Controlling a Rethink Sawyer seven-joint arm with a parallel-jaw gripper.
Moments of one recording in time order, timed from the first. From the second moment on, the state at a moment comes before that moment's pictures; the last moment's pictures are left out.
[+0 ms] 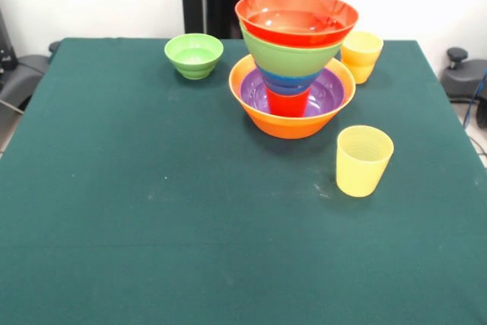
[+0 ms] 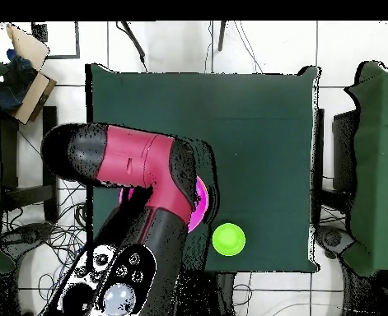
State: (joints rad) arm 0.30 -0.64 -0.55 1.36 0.24 1.08 2.47
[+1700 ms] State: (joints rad) arm 0.33 -0.59 -0.57 1.46 0.24 0.98 2.47
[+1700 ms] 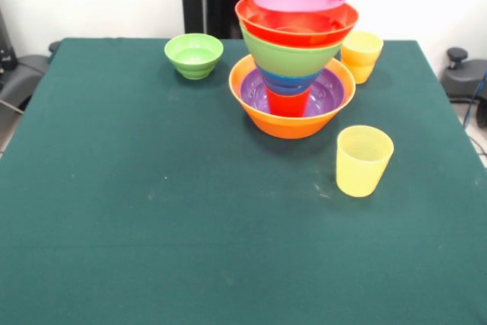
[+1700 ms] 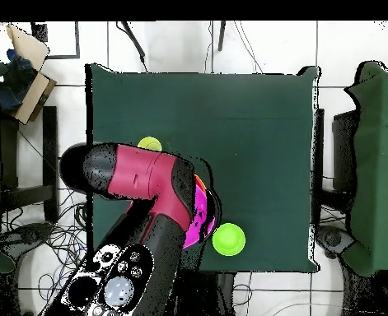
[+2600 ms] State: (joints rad) arm 0.33 -0.59 -0.57 1.47 0.24 0.94 2.47
